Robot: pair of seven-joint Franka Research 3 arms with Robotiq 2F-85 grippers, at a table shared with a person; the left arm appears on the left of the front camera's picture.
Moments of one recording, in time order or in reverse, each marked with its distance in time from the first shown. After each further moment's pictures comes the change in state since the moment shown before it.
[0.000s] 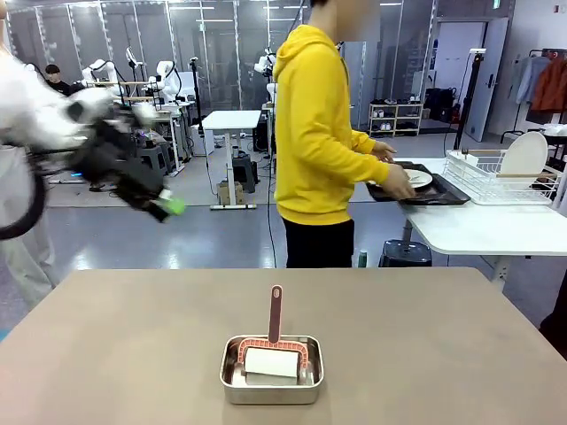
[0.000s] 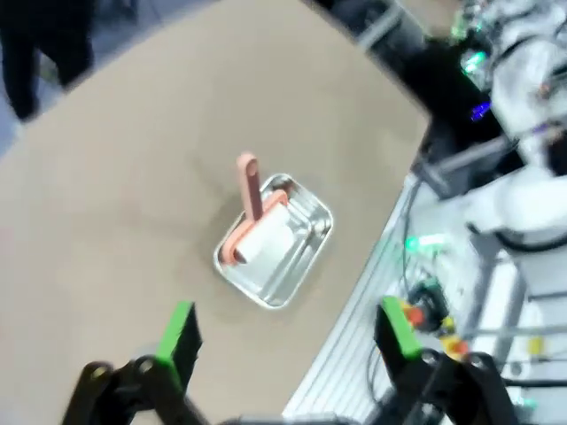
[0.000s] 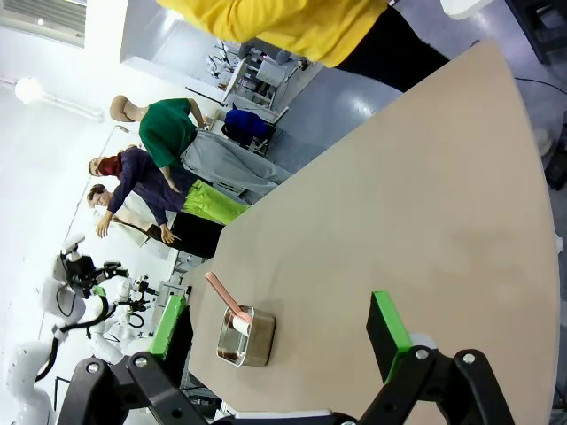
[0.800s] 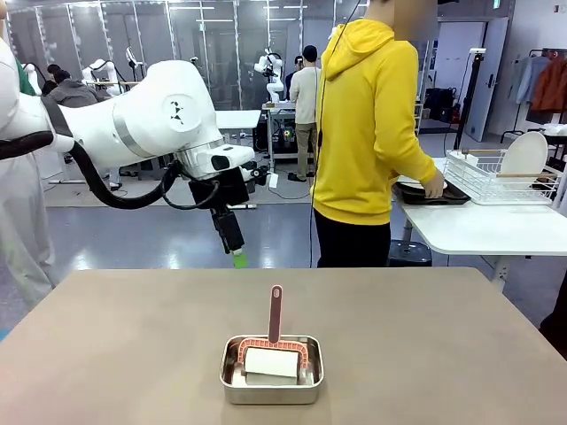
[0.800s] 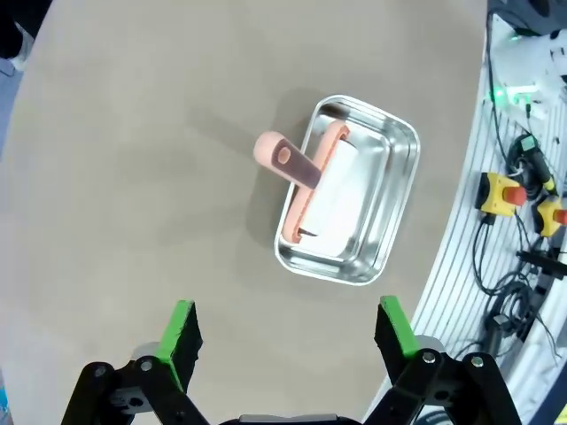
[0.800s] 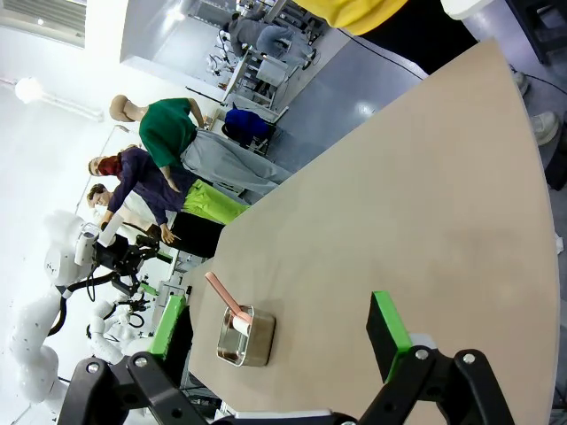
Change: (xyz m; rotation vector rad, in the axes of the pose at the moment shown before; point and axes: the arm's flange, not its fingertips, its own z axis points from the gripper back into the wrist) left arm 0.080 0.009 -0.144 0.096 0.487 -0.347; right arm 0.000 0.000 0.000 0.001 0.000 0.000
